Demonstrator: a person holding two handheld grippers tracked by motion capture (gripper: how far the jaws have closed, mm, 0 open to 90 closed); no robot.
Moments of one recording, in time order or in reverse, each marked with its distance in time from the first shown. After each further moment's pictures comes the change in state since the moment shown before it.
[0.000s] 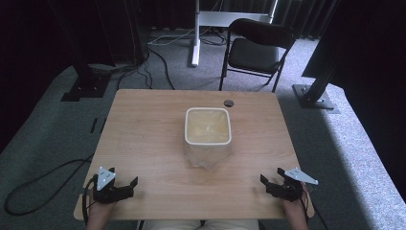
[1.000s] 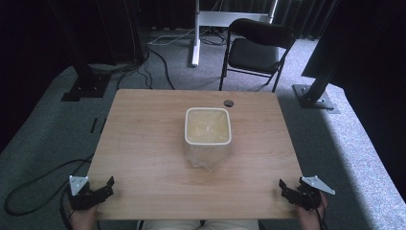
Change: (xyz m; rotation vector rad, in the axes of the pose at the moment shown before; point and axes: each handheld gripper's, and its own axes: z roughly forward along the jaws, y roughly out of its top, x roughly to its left) left arm 0.044 -0.024 -0.029 -0.015 0.274 -0.233; right arm -0.027 -0.016 -0.037 0.051 -0.266 0.089
